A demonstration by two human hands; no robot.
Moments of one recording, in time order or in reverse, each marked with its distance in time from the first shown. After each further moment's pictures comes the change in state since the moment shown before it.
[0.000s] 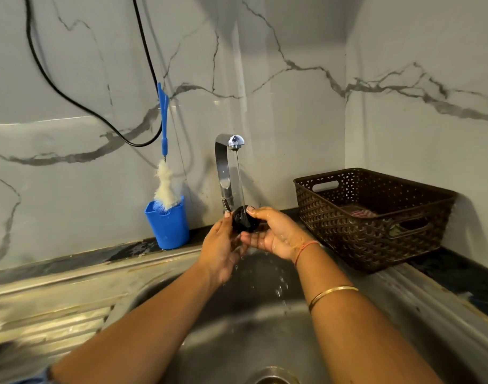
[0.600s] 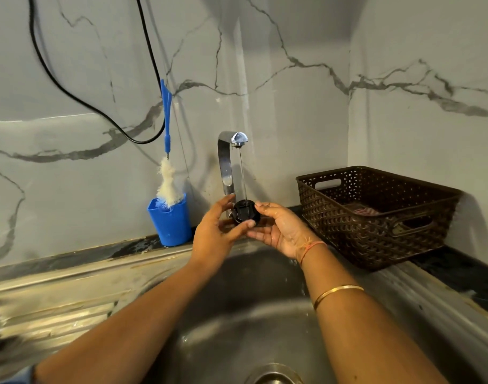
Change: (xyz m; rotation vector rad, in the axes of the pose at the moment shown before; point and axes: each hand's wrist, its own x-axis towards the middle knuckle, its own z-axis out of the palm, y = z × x) left_hand 0.003 0.011 -0.022 0.799 -0.074 0.620; right_hand 0.002 0.002 -0.007 0.067 -0.018 -0.071
